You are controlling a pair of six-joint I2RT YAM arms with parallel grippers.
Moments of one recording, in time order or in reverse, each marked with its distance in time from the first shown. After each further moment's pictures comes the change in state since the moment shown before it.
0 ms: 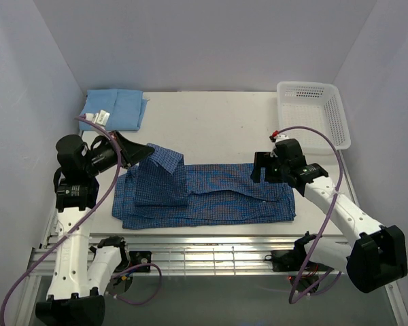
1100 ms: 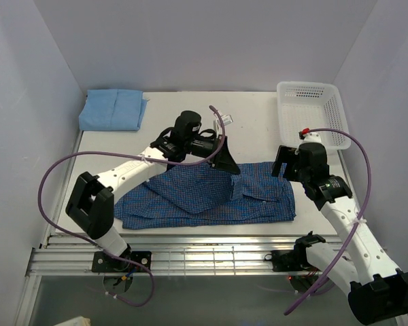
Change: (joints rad) left arm -0.768 0.814 0.279 0.310 0.070 0.056; right arm -0.111 -0.279 0.024 -0.066 0.175 0.015
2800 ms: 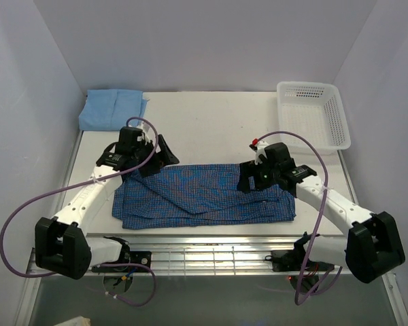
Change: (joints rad) left arm 0.392 -0.360 -0.261 -0.467 -0.698 -0.067; right arm 0.187 0.320 -0.045 0.165 -0.397 -0.139
